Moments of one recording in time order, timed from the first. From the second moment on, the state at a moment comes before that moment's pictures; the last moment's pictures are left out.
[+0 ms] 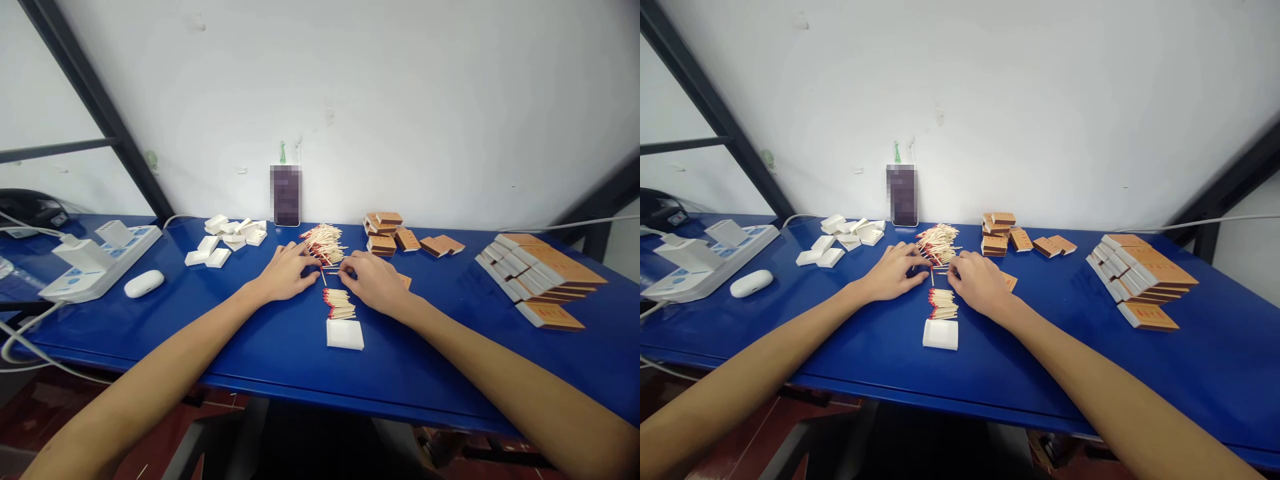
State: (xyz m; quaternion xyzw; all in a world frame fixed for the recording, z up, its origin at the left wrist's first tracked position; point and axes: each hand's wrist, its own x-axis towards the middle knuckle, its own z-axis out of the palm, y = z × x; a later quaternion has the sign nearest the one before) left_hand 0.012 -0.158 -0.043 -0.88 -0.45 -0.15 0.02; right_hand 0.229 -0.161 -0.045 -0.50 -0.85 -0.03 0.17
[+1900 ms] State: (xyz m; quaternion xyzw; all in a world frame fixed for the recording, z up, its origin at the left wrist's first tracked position) left_hand -0.021 -0.140 -0.043 -0.84 -0.50 -0.20 0.06; right_hand 0.237 -0.174 -0.041 -0.36 -0.92 0.02 0.16
